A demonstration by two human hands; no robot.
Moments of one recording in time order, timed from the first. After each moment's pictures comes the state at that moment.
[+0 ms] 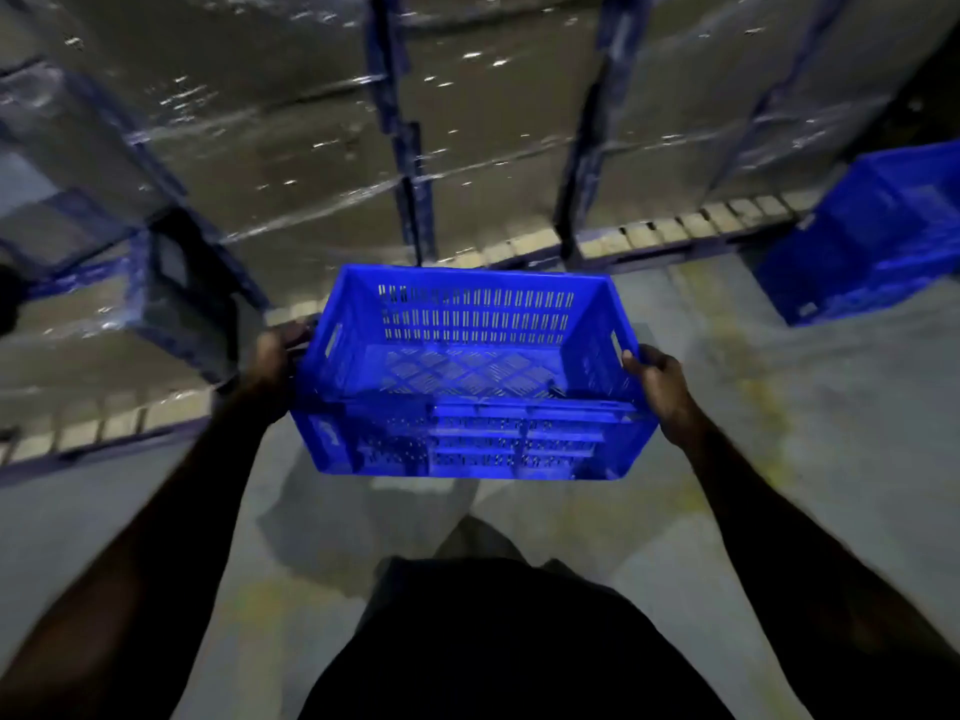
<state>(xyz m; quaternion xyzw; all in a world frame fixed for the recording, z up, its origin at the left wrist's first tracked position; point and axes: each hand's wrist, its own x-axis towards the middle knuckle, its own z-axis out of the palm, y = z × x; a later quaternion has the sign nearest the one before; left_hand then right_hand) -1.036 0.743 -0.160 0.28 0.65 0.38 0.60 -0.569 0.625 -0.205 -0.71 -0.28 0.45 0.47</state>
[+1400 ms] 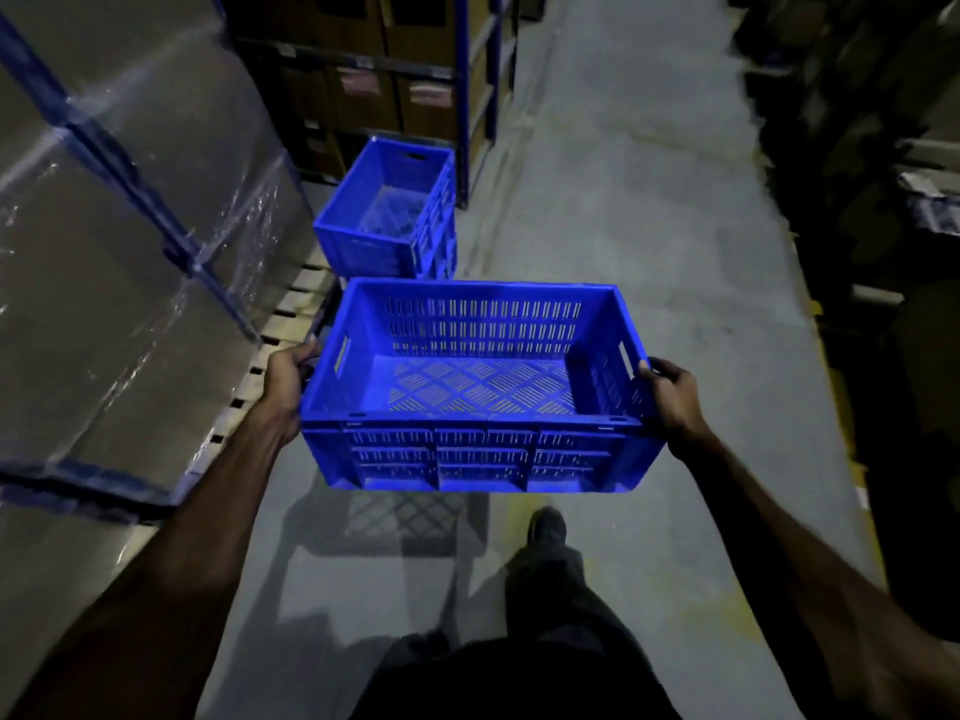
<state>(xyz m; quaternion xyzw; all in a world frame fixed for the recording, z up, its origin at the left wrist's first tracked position) -0.090 0.920 -0.128 0.56 0.39 0.02 0.73 0.007 0.477 -0.168 -0.77 0.20 0.08 0.60</state>
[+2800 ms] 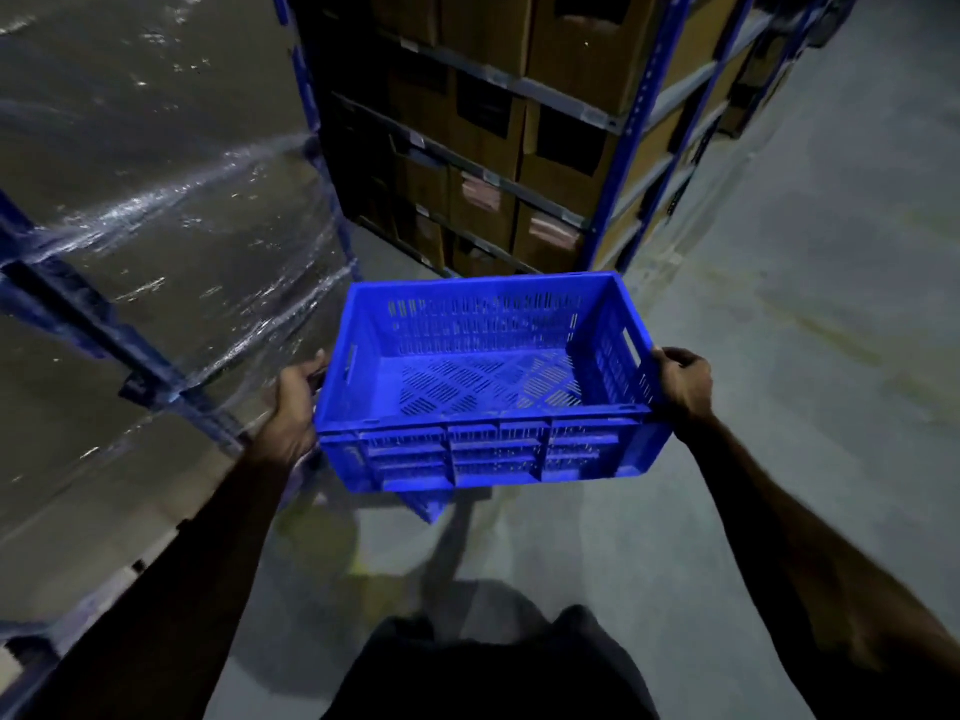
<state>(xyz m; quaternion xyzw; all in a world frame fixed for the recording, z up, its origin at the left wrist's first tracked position) 0.498 1.075 -0.134 0.39 0.44 0.22 0.78 0.815 0.728 -0.162 -0.85 0.04 0.10 0.52</state>
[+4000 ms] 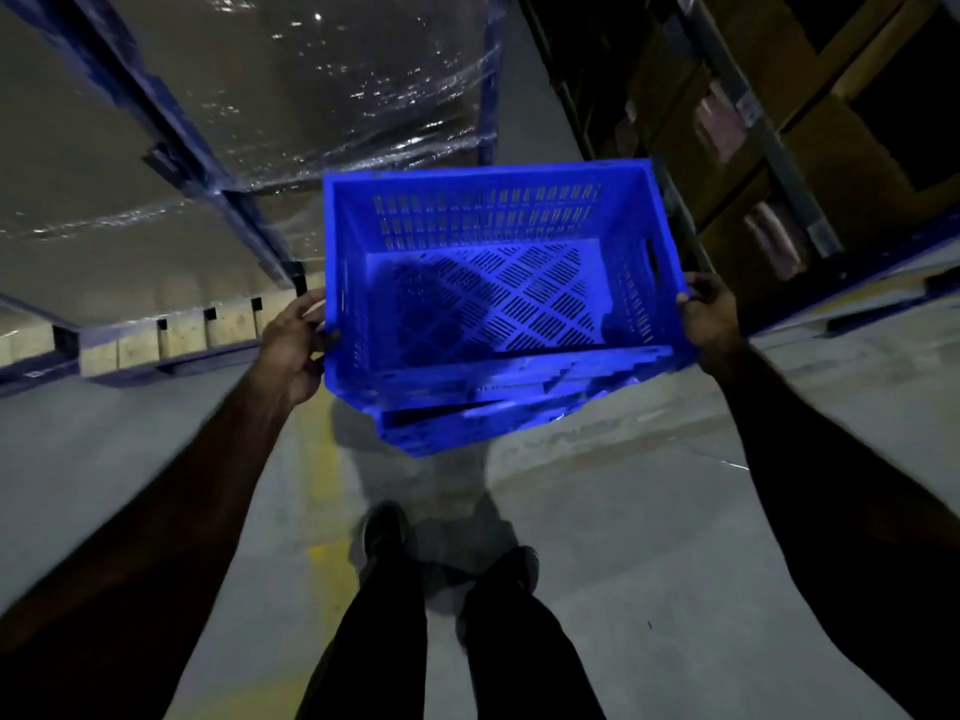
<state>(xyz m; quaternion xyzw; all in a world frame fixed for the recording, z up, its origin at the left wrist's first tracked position) 0.589 1.113 -0.309 0.24 0.64 0.34 0.64 1.097 1.031 -0.358 -0.77 -0.31 0.31 0.47</state>
